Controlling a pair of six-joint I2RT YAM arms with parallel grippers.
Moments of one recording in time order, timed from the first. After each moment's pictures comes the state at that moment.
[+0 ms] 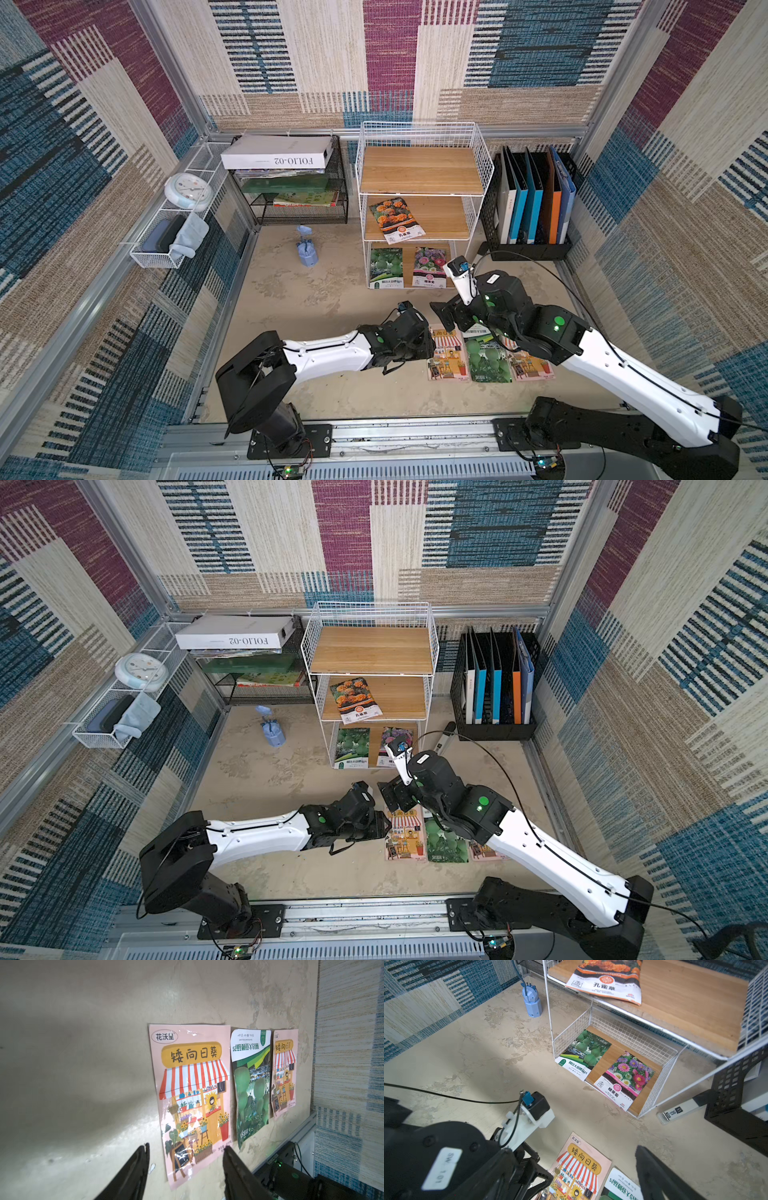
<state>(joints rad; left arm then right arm) -0.99 1.55 0.89 -0.21 0.02 -1.01 0.90 1.06 1.11 -0.63 0.24 0.06</state>
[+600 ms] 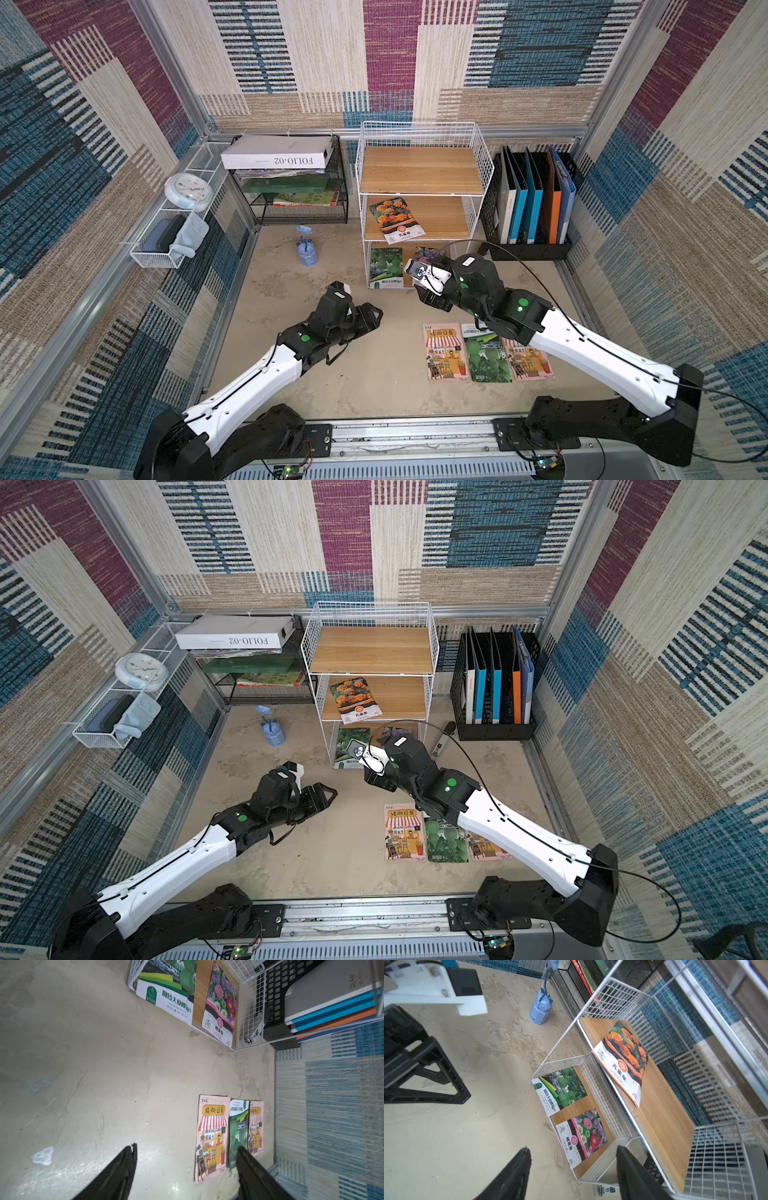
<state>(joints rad) -0.54 1.06 0.69 -0.31 0.17 -0.94 0.89 1.27 1.21 -0.39 0.23 -0.59</state>
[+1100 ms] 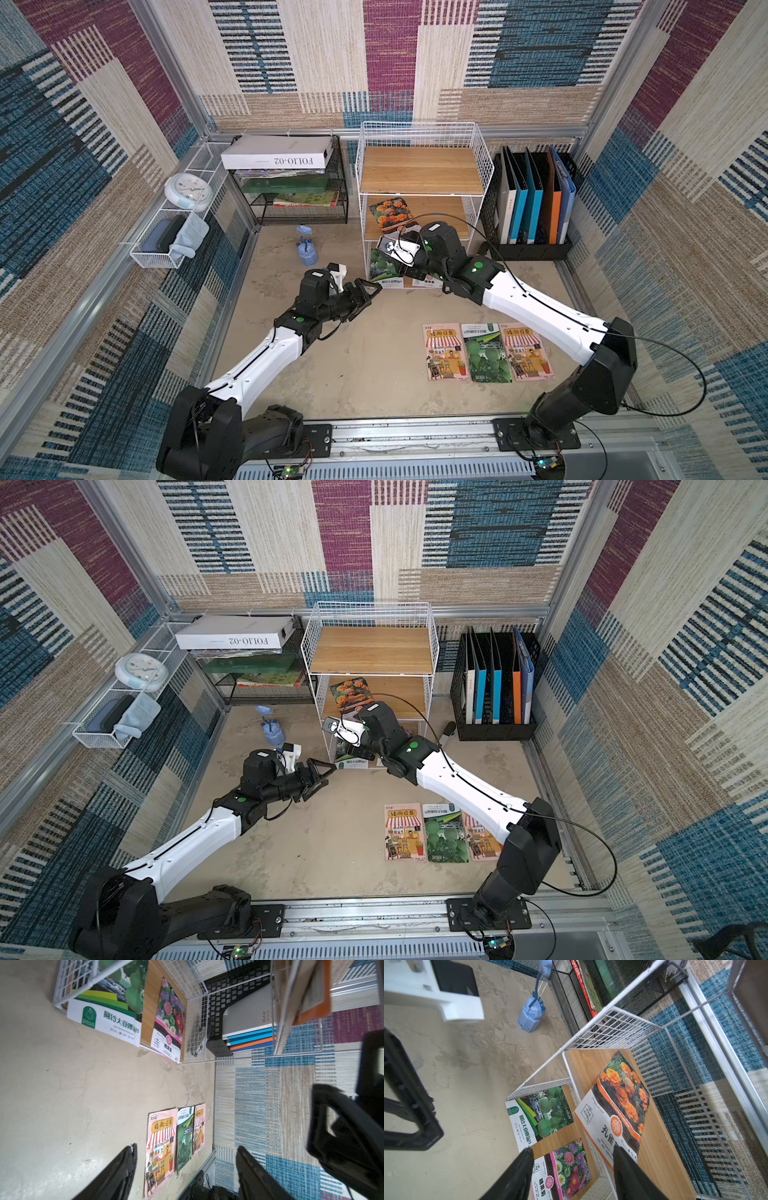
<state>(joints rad) -0.31 1.20 0.70 0.03 0.58 -1.02 0.80 1.62 1.49 -0.33 0.14 -0.73</state>
